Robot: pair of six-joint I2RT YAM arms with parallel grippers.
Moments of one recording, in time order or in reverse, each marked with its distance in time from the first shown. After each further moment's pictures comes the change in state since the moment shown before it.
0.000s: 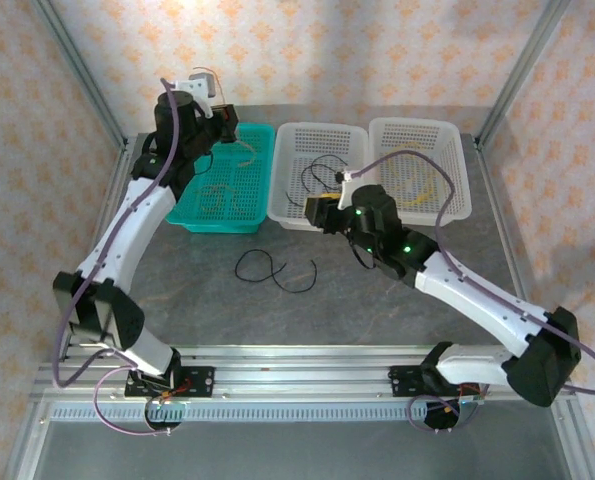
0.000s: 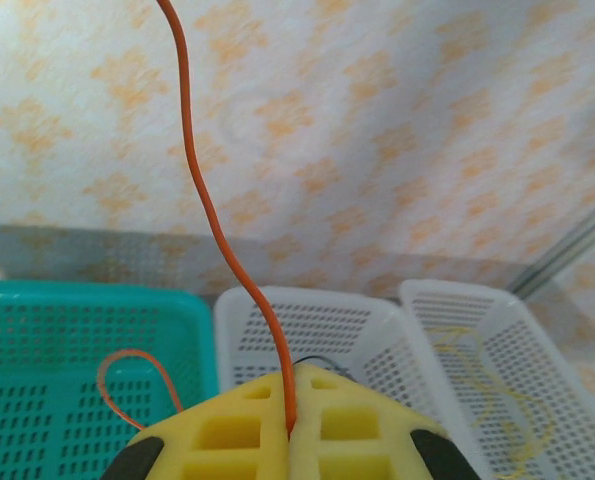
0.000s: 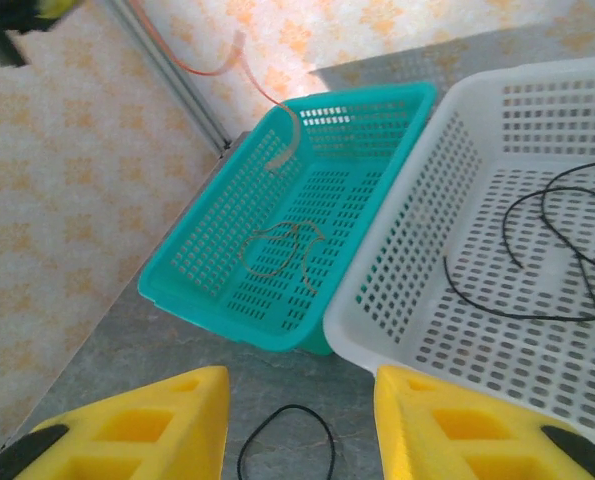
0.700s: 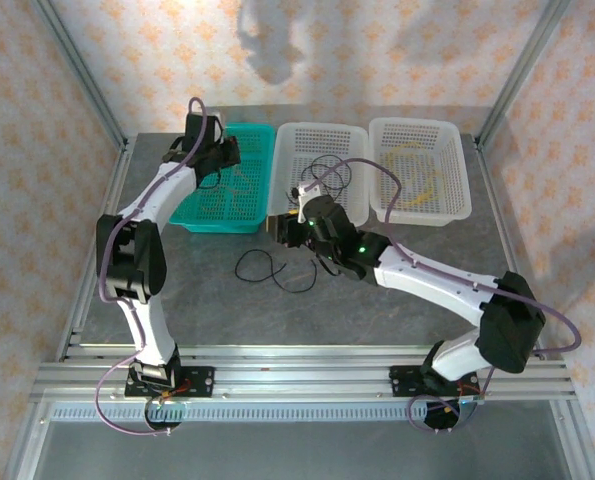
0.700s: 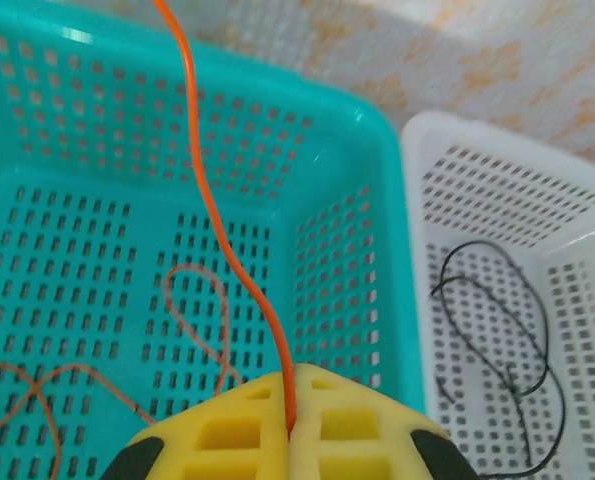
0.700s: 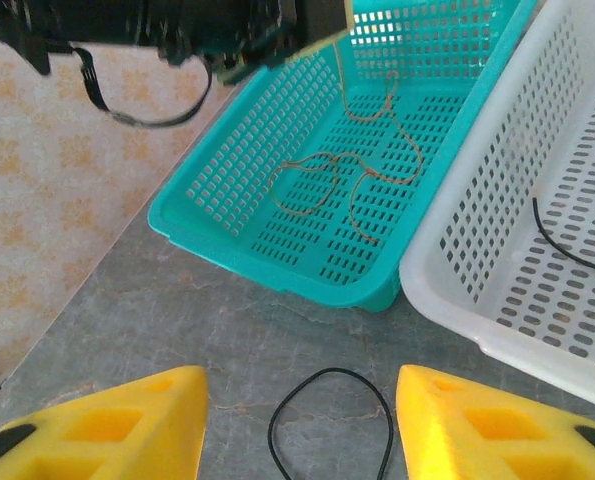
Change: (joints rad) left arm 0.061 0.331 0.010 -0.099 -0.011 -0.039; right arm 0.139 0.208 0.054 0.055 0.063 0.024
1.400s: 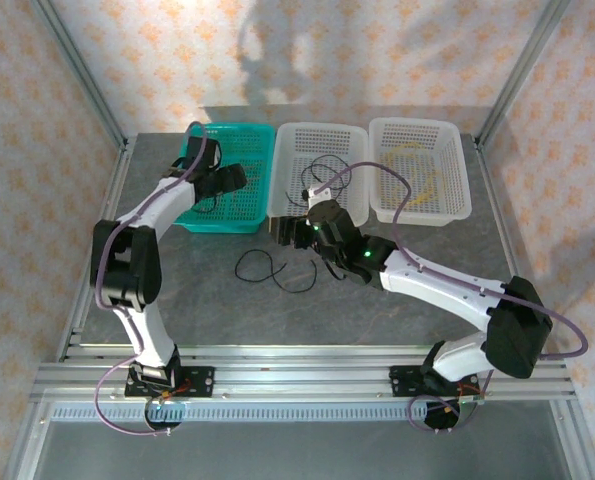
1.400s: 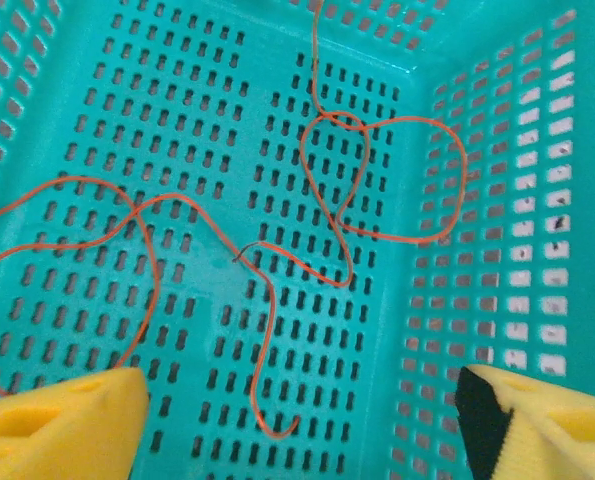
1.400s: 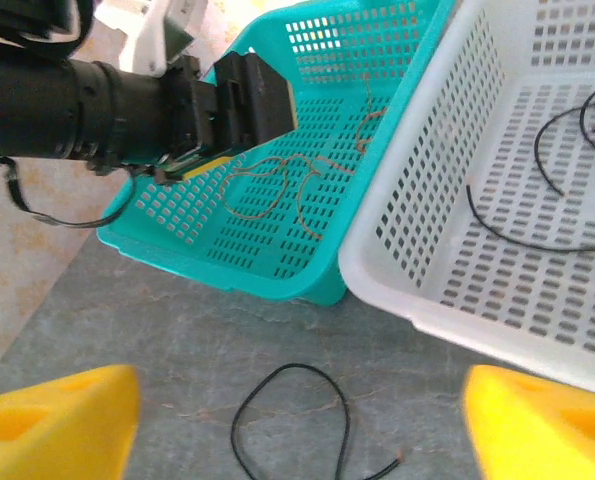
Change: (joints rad) left arm 0.000 -0.105 -0.216 -0.057 -0.089 -0.048; right arm -0.001 -0.038 -0.043 -0.027 0.092 0.031
